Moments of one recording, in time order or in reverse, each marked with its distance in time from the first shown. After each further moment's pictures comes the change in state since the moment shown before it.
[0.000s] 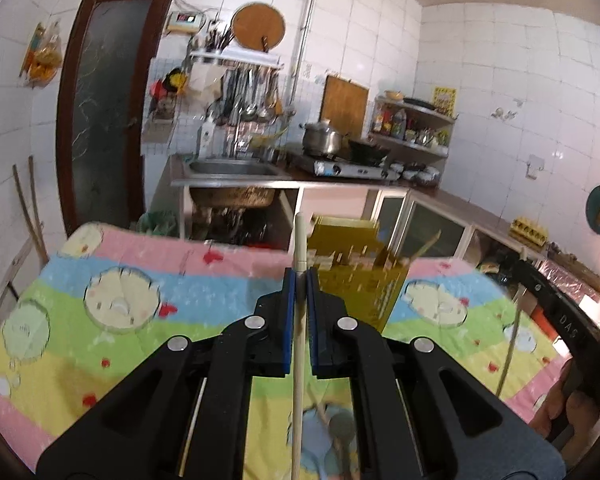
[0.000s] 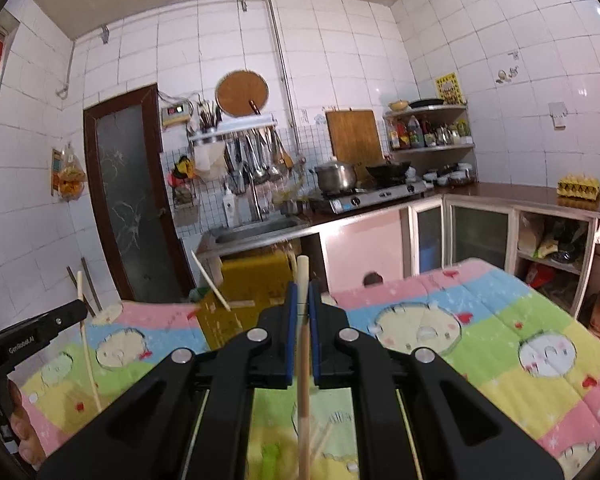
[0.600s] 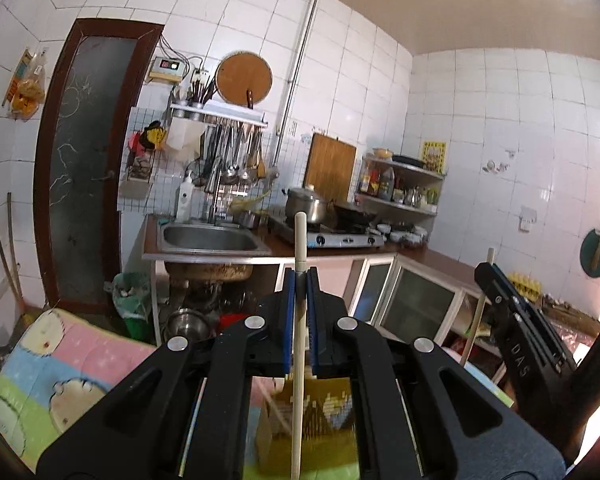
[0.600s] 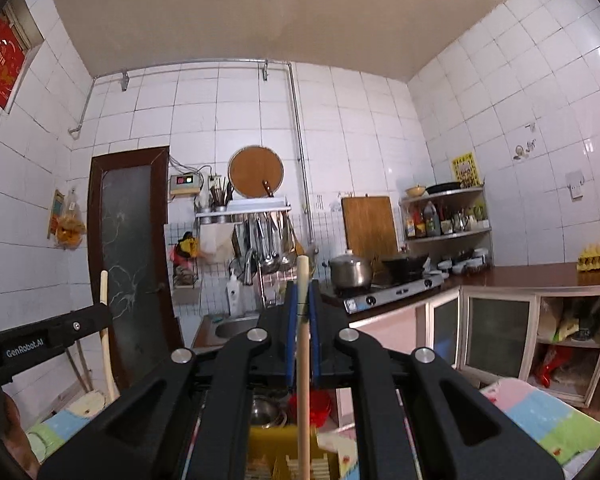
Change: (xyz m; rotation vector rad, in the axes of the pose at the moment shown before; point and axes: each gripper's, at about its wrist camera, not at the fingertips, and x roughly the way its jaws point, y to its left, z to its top) left arm 0.079 -0.024 0.126 -0.021 -0.191 -0.050; right arm 0.096 0.048 0.104 -0.068 -0.305 0.013
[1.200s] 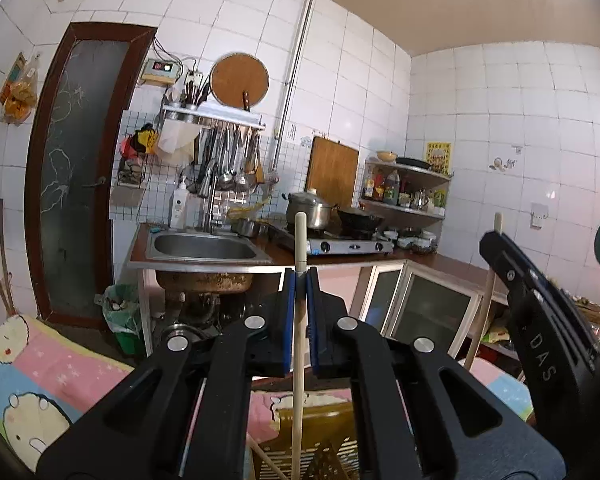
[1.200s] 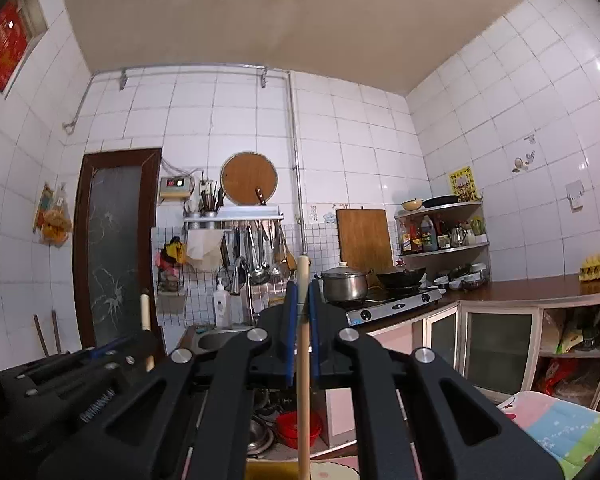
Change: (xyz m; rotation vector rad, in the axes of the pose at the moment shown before) left arm 0.094 0.000 -0.051 0.033 -0.039 0.015; right arm 0.058 0.009 -0.040 -0.048 -0.055 -0.026
